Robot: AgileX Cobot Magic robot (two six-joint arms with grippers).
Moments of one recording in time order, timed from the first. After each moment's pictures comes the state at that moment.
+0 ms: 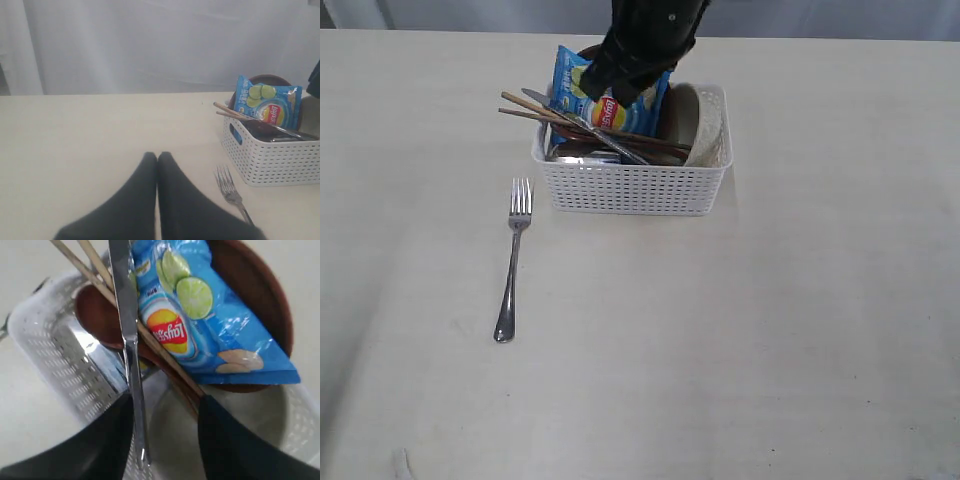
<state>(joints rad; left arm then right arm) -0.16 0.00 0.00 -0.02 0.23 -0.04 0.63 2.06 -1.81 0.02 1.03 -0.33</state>
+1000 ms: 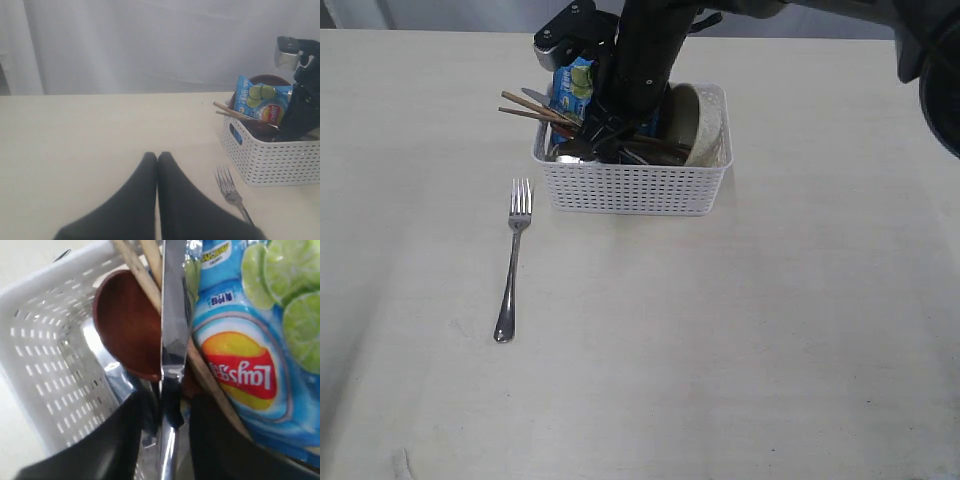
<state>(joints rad) -0.16 0.00 0.00 -0.02 0.23 -0.04 0.62 2.21 -1.81 0.15 0.96 -0.54</state>
